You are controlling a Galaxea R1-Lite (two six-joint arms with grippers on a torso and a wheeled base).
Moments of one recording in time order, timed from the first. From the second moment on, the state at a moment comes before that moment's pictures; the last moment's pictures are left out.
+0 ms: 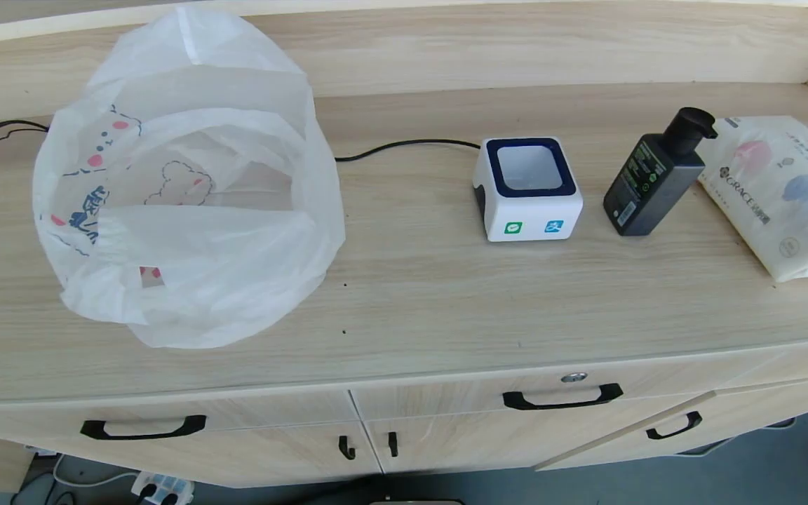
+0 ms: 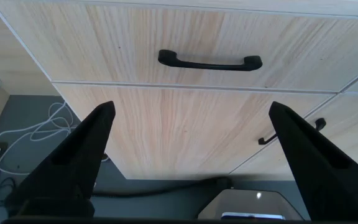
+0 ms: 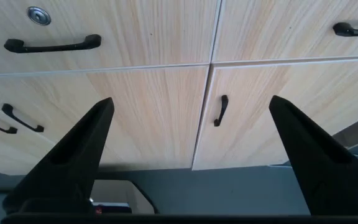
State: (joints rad) left arm 0.00 0.00 0.00 0.00 0.00 -0.02; right arm 0.00 0.00 0.00 0.00 0.01 -0.03
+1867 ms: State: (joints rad) left arm 0.00 0.00 0.00 0.00 0.00 -0.02; right arm 0.17 1.38 -0.61 -1.08 0.18 0.04
